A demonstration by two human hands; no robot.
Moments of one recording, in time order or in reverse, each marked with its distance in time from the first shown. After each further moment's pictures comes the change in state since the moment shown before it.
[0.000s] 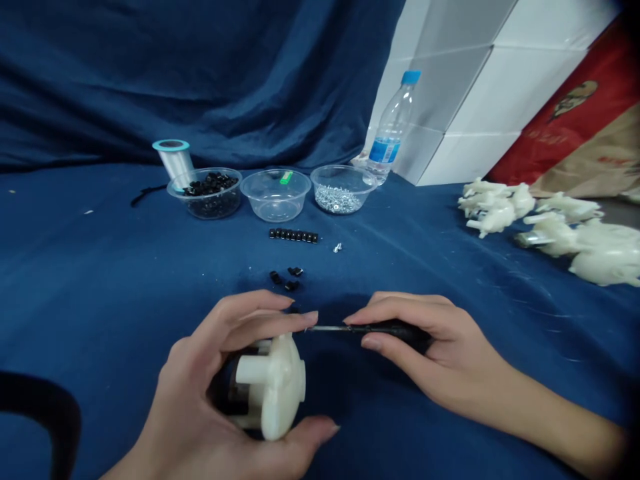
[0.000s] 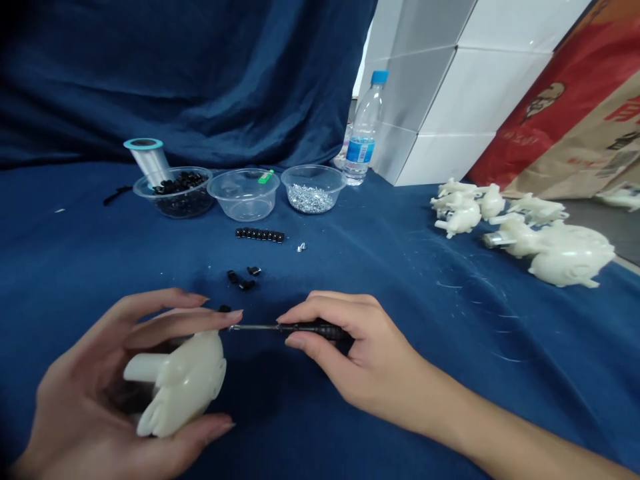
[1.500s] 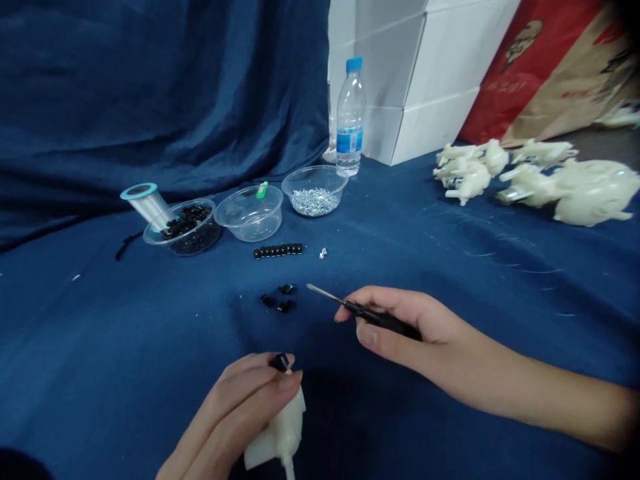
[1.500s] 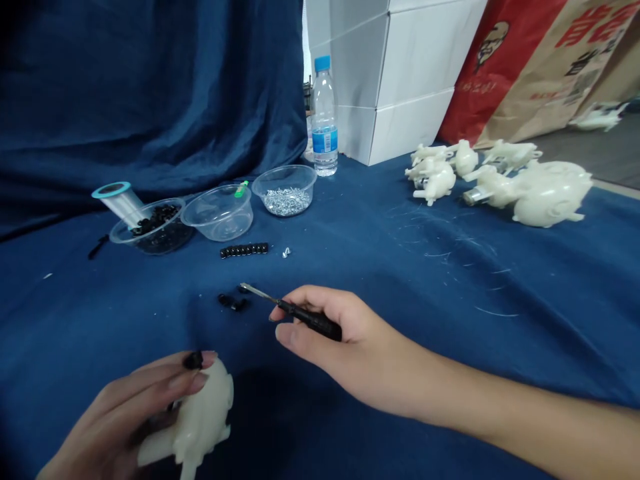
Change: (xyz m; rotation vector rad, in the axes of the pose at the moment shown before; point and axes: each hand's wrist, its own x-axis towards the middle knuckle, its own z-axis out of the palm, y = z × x) left_hand 0.002 -0.033 -0.006 0.156 -0.021 0.621; right_hand 0.001 -0.010 0.001 0.536 -0.067 0.607
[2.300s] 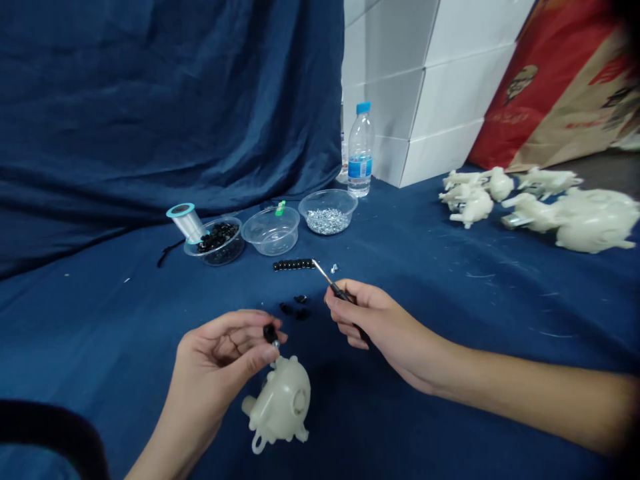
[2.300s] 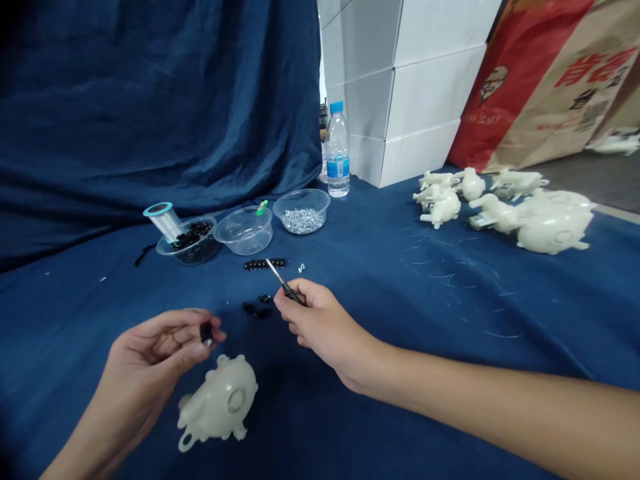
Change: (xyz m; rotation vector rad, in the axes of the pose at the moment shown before) left_hand 0.053 -0.002 -0.026 -0.784 0.132 -0.895; right_hand 0.030 -0.015 0.026 0.438 0.030 0.091
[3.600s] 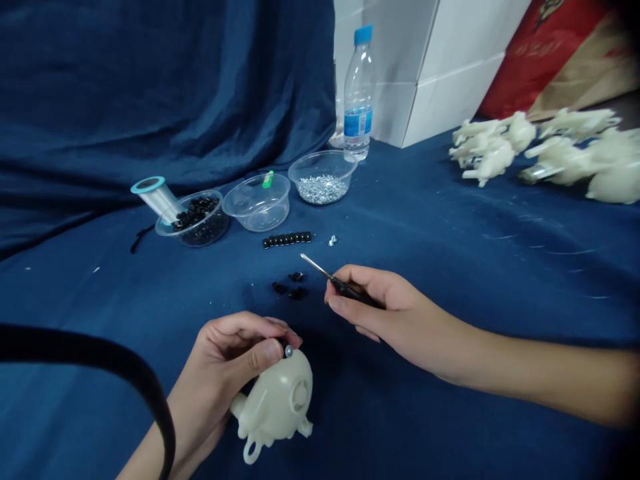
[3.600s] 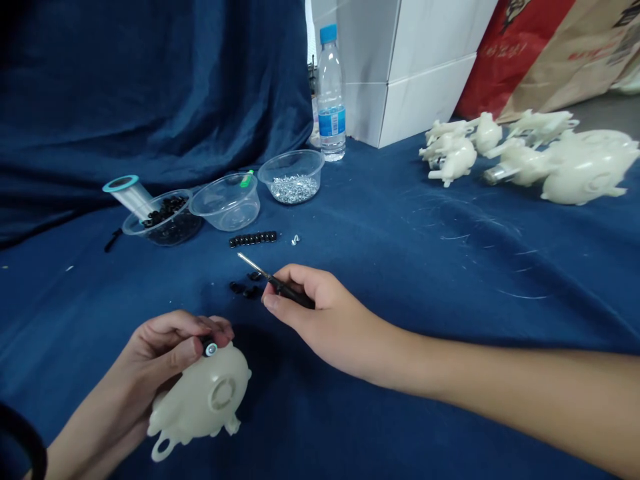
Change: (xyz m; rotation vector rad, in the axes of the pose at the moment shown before) left_hand 0.001 -0.021 0.001 -0.147 -0.150 -0.291; right_hand -0.001 0.015 -0.003 -0.165 -0.020 -0.093
